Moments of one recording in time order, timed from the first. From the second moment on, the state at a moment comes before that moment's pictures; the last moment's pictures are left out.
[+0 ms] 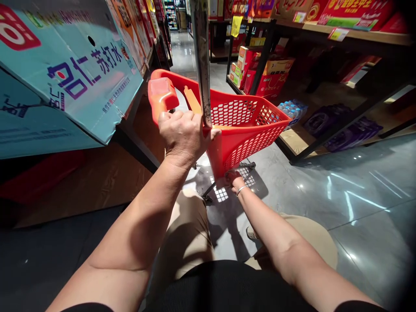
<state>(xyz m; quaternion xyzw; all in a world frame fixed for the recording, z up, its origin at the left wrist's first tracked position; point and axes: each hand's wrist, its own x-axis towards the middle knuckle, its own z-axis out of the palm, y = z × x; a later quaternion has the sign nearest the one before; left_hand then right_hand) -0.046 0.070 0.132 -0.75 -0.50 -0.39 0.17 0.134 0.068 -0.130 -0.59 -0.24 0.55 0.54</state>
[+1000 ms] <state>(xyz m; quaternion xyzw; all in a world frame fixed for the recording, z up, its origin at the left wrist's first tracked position) -0.057 0.058 0.144 -0.73 -0.57 -0.29 0.25 0.200 0.105 -0.046 -0.53 -0.62 -0.04 0.58</state>
